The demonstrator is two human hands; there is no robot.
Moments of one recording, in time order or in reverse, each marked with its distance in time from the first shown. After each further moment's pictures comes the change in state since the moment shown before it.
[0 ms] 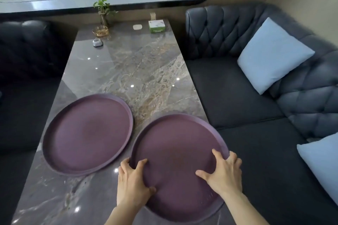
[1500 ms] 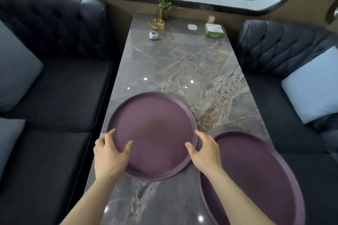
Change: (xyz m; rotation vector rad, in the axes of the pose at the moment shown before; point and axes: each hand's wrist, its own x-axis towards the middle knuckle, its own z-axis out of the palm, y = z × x) left_hand 0.111 -0.225 -0.160 -0.439 0.373 -0.339; right_hand -0.005 -0.302 0.066 0.323 -0.006 -0.291
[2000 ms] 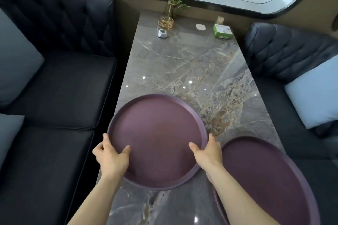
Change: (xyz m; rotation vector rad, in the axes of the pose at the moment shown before) left_hand 0.033 -0.034 -0.001 -0.347 -0.060 -0.223; right_hand 0.019 -0.021 0.047 0.161 0.010 0.316
